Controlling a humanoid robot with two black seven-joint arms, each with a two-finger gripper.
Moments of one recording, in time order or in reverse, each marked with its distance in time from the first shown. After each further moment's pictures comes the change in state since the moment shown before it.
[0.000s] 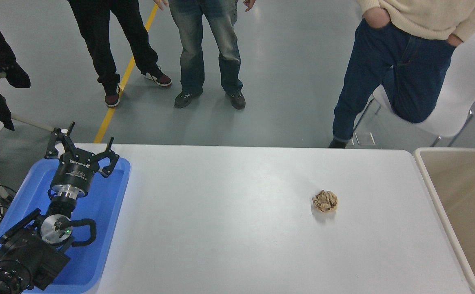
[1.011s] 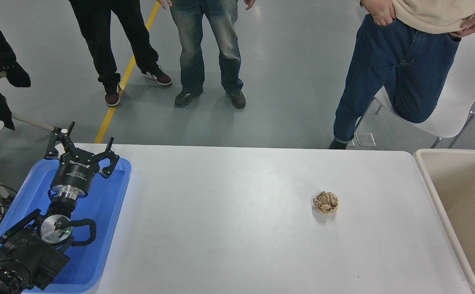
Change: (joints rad) left arm 0.000 0.000 0.000 0.000 0.000 0.000 0.000; right arm -0.568 0.419 0.356 -0.624 0.203 -0.267 0.000
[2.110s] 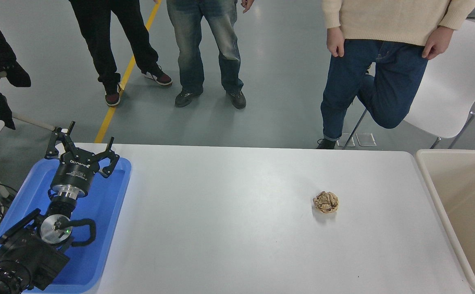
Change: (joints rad) left arm -0.001 0.000 0.000 0.000 0.000 0.000 0.000; right arm 0.077 -0.117 -0.004 0.350 -0.077 -0.117 0.001
